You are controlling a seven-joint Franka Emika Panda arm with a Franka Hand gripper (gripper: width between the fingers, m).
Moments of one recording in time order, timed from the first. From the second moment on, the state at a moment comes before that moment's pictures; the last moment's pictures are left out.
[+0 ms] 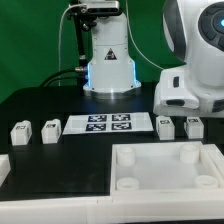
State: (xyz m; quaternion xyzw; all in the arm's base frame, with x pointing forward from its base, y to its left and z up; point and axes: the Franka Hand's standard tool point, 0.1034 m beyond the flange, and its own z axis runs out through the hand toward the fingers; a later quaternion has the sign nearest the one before) arm 0.393 0.178 0.021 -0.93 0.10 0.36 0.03
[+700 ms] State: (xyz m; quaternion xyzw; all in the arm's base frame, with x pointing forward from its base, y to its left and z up) arm 0.383 0.177 0.008 -0.92 0.10 0.37 0.03
